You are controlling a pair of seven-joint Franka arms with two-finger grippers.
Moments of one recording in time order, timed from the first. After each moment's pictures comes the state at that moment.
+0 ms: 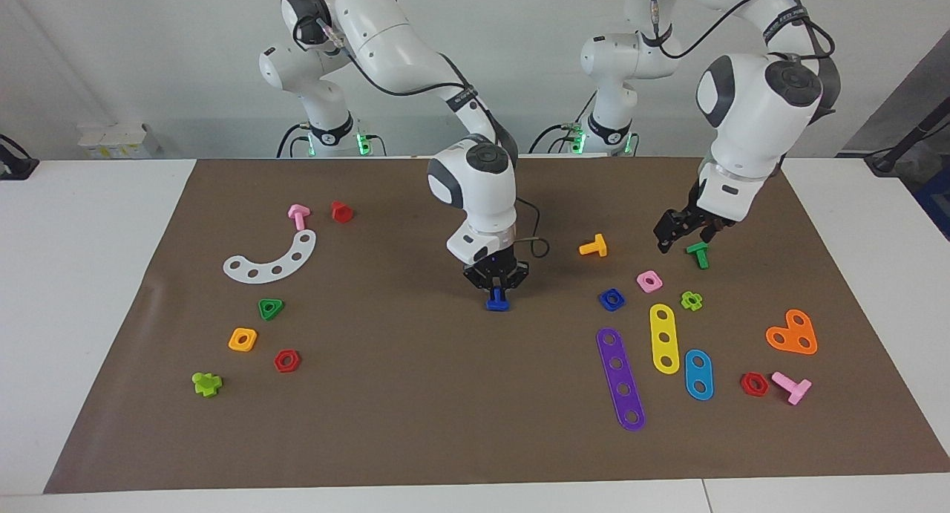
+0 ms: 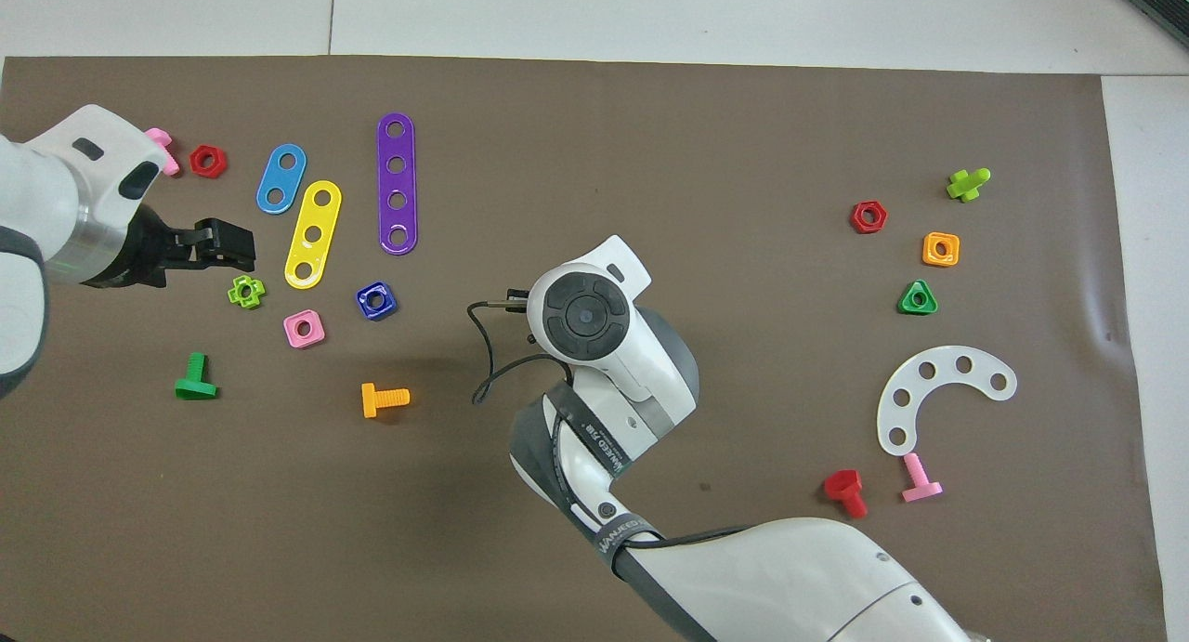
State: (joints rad) left arm -0.10 0.09 -0.06 -1.82 -0.02 1.94 -0.39; right arm 0.69 0.55 -0.05 -1.66 -0.04 2.42 0.78
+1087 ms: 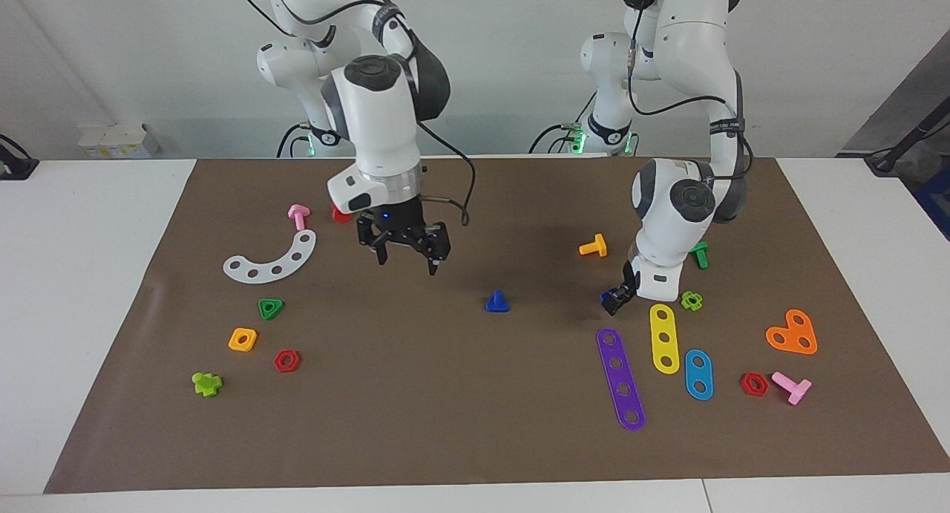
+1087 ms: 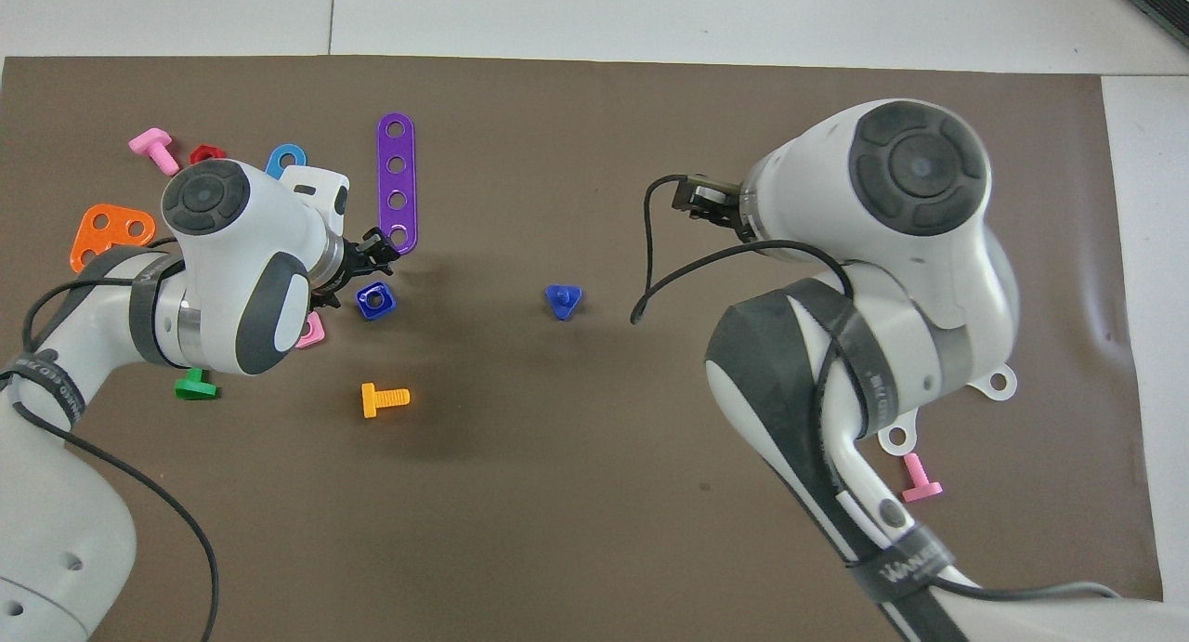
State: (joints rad) left arm -0.18 0.34 -0.06 -1.94 -0.02 2.27 -0.74; right arm 0.42 0.21 -0.07 -1.62 -0.04 2.01 0.70
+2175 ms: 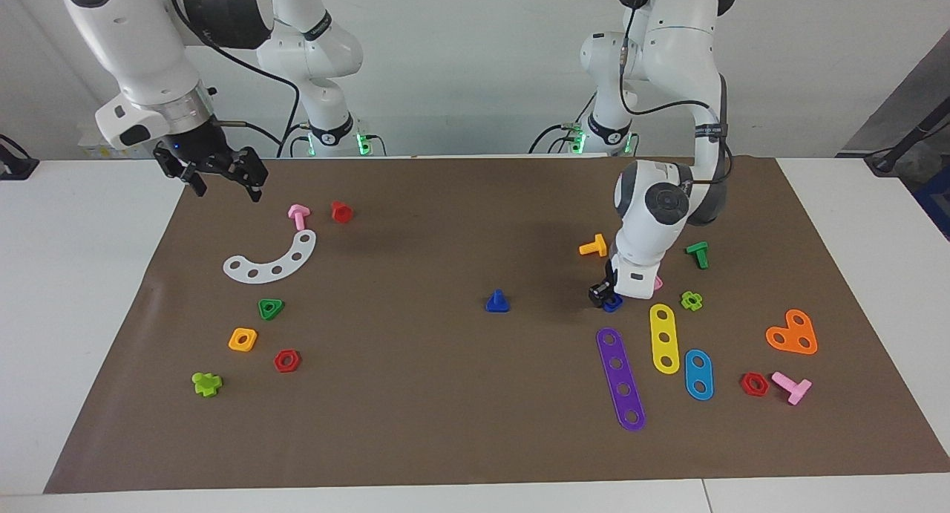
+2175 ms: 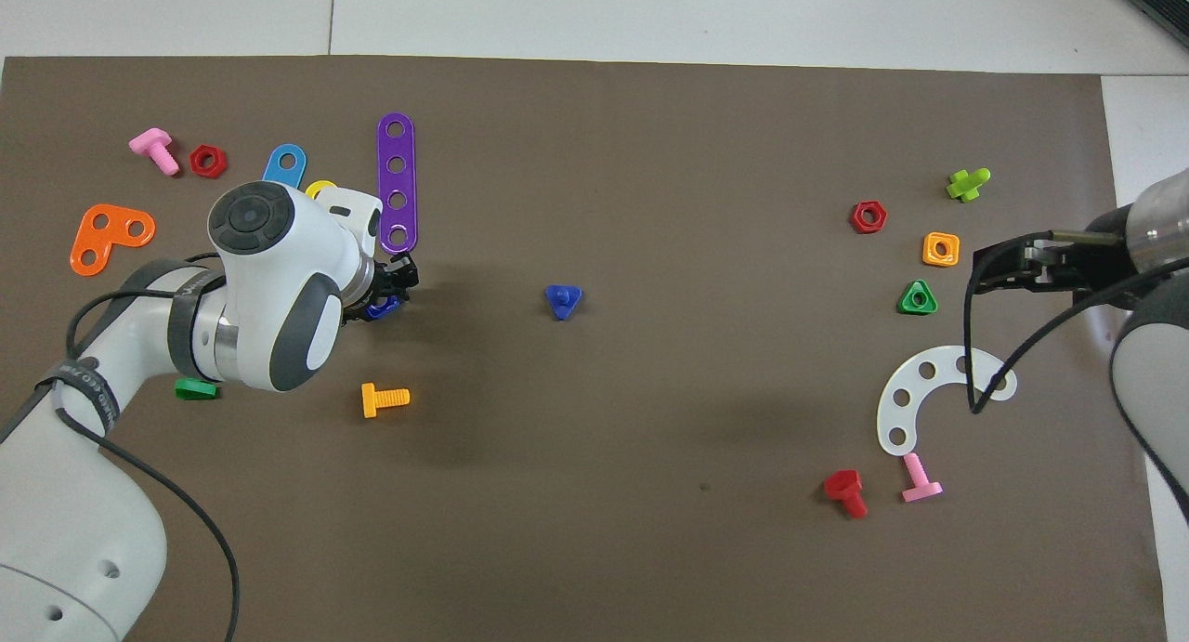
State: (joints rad) left arm -0.23 0.34 -0.05 -1.98 0.00 2.28 -0.75; right arm 0.05 -0.03 -0.07 -1.65 -0.03 1.59 0.12
